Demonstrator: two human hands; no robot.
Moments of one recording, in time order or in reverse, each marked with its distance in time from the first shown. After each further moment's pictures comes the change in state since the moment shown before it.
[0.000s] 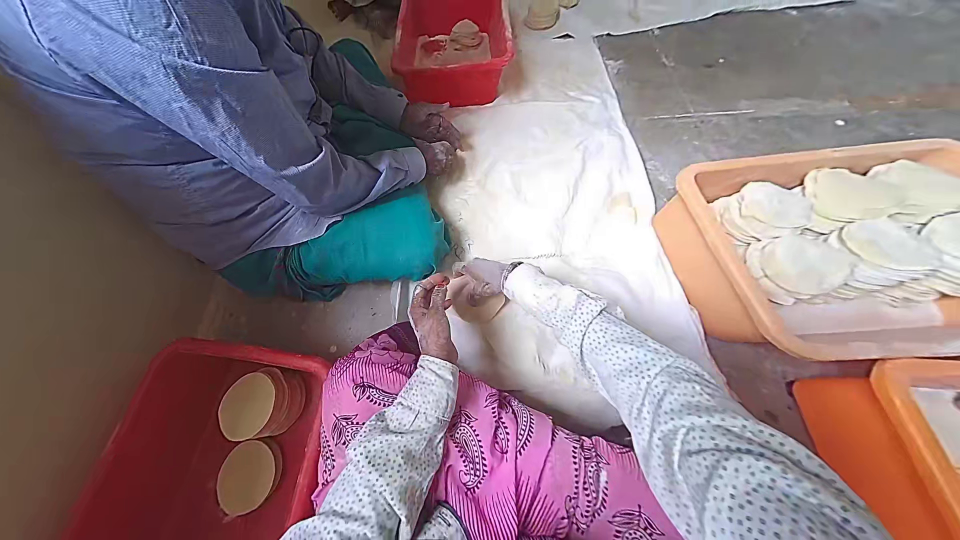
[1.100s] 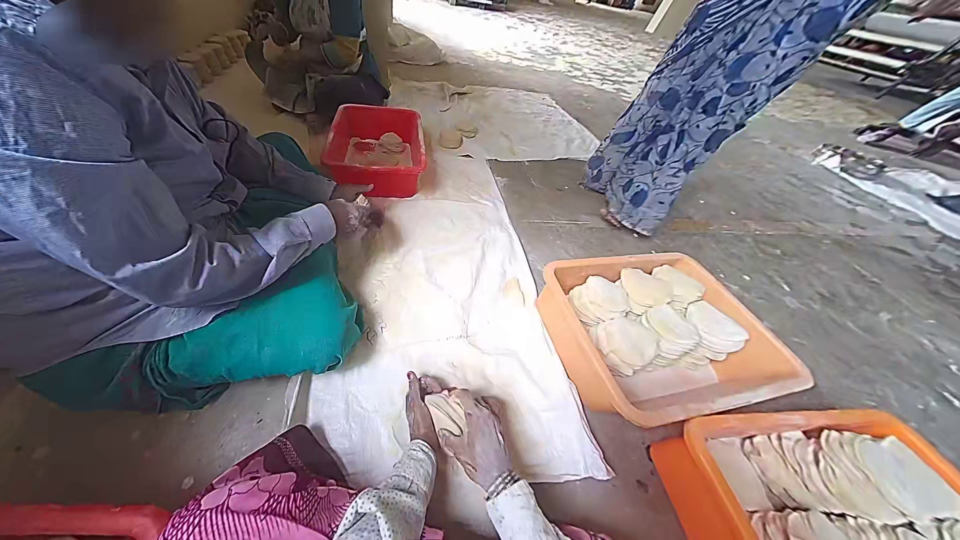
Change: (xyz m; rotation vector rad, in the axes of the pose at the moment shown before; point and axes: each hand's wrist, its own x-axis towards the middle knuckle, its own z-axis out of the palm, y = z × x) left_hand -0.011 -0.157 0.106 -0.160 -0.153 -0.248; right_hand -0.108 0.051 0.159 0.319 0.845 0.559
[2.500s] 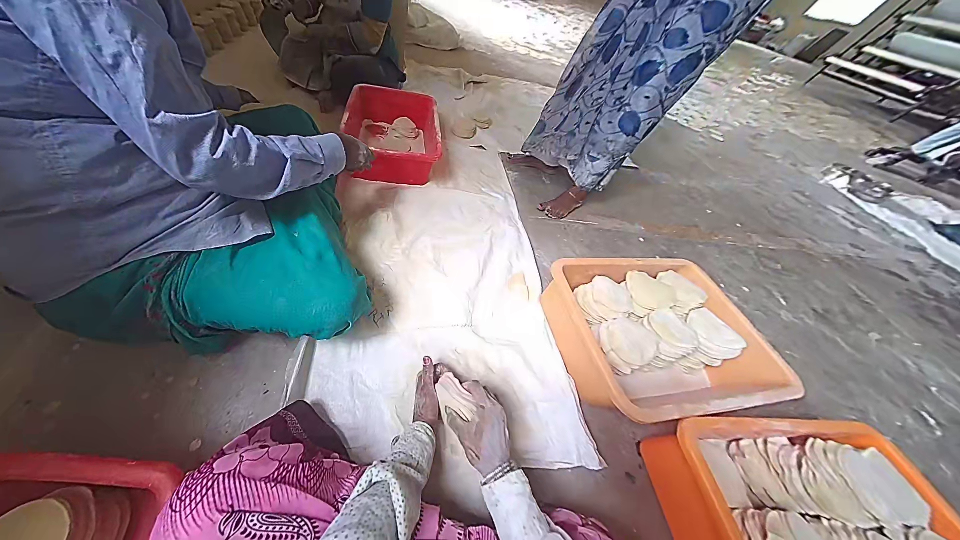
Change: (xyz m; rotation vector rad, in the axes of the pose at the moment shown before) left_hand -0.002 0.002 -0.008 0.299 -0.174 -0.003; right_hand -0.011 0.000 0.007 0.050 0.191 -0.009
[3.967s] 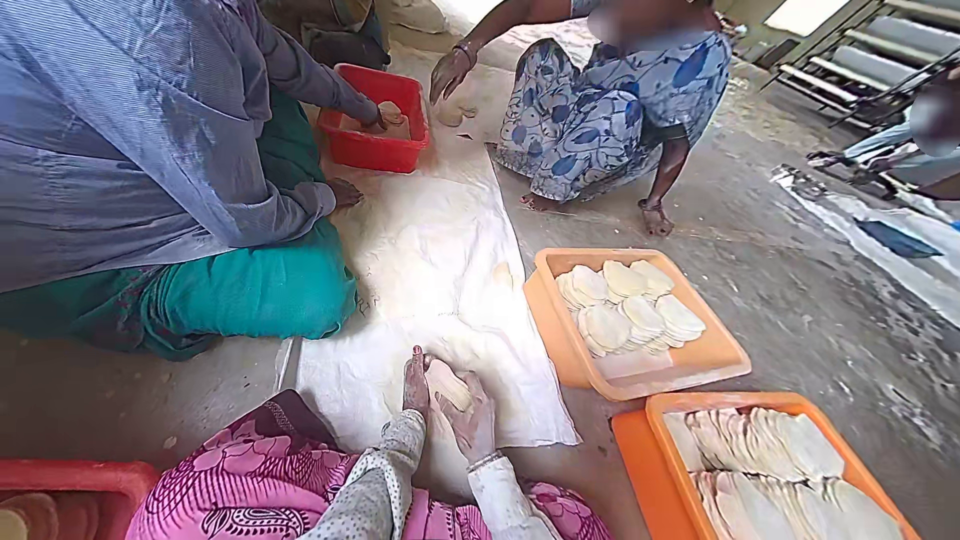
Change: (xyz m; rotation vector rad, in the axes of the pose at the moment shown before) left_hand -0.005 0.004 0.003 -0.018 0.013 0.020; right_hand -0.014 0.003 0.006 0.208 0.136 0.072
